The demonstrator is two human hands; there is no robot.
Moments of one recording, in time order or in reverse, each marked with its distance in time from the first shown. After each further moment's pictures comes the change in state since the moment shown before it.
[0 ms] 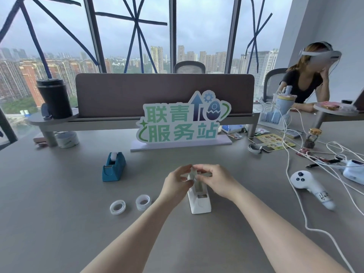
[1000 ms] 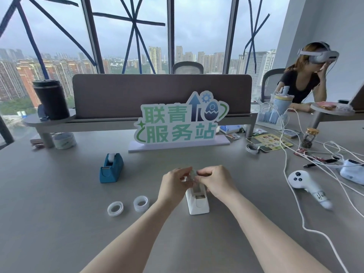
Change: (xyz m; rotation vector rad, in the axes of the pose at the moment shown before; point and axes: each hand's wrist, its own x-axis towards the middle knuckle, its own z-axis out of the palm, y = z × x) left_hand 0.003 -0.001 0.004 0.219 0.110 0.158; right_hand -0.005 -0.005 0.012 0.104 0.248 0.177
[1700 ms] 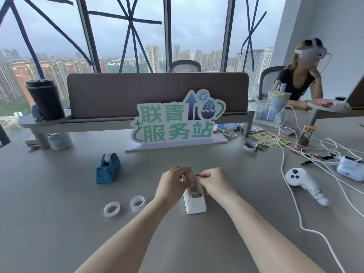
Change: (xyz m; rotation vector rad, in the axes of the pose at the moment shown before) left_hand 0.002 0.002 0.000 0.075 -0.033 0.063; right_hand -0.006 0.003 0.001 0.025 -0.010 0.062
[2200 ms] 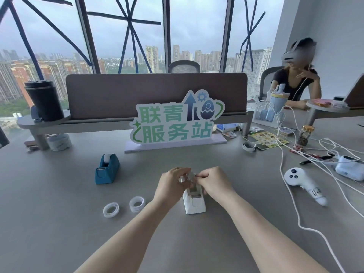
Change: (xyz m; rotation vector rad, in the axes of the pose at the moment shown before) left_hand 0.000 -0.001 0.000 0.085 -0.001 0.040; right_hand 0.003 0.000 0.000 -0.060 -0.035 -0.033
